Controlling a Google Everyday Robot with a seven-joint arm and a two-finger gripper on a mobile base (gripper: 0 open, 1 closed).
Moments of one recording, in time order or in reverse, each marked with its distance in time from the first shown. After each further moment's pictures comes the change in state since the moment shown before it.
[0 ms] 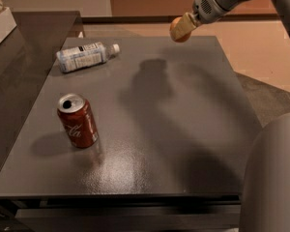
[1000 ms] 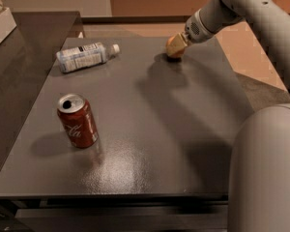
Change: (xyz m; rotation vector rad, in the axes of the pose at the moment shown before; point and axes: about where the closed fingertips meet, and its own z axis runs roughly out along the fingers) arm 0.033 -0.023 0.072 -0.015 0.026 0.091
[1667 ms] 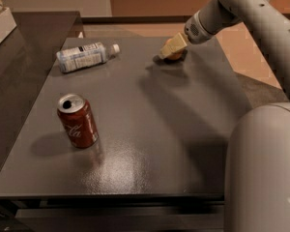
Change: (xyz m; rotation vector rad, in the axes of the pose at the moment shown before) arm 0.000 -0.005 0.010 0.000 0.004 0.012
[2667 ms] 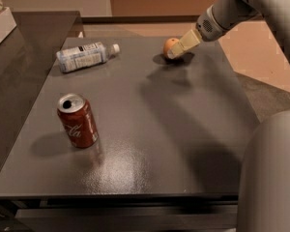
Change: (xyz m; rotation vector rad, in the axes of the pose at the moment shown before) arm 0.018 0.004 -0.043 0.010 0.040 -0.030
